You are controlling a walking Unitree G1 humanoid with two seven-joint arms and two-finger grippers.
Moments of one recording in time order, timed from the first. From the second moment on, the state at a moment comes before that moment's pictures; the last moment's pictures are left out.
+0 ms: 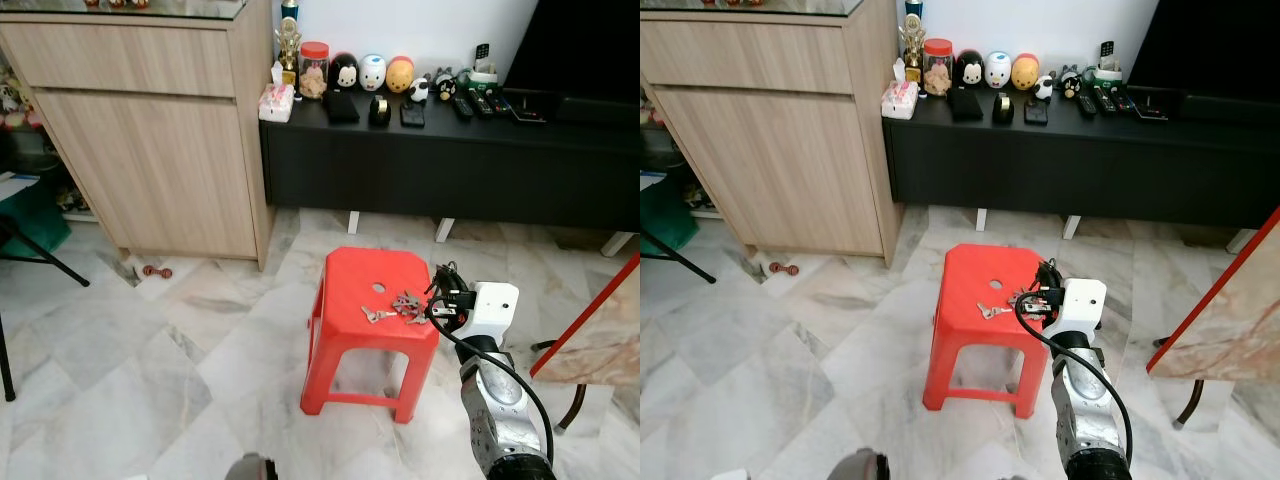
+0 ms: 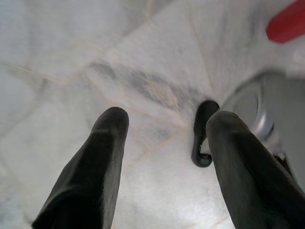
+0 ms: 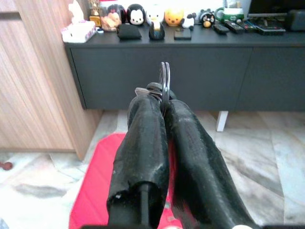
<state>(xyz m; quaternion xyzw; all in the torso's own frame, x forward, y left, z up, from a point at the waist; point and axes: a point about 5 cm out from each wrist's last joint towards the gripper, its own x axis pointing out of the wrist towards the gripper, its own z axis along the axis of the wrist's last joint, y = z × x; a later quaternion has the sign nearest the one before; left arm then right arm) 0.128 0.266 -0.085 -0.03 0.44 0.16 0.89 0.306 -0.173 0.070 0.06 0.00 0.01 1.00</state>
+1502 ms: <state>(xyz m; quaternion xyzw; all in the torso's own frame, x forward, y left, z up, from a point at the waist) 0.139 0.222 -0.093 -0.05 0.43 0.14 0.89 0.294 -0.190 0.053 0.05 0.05 -0.04 1.00</state>
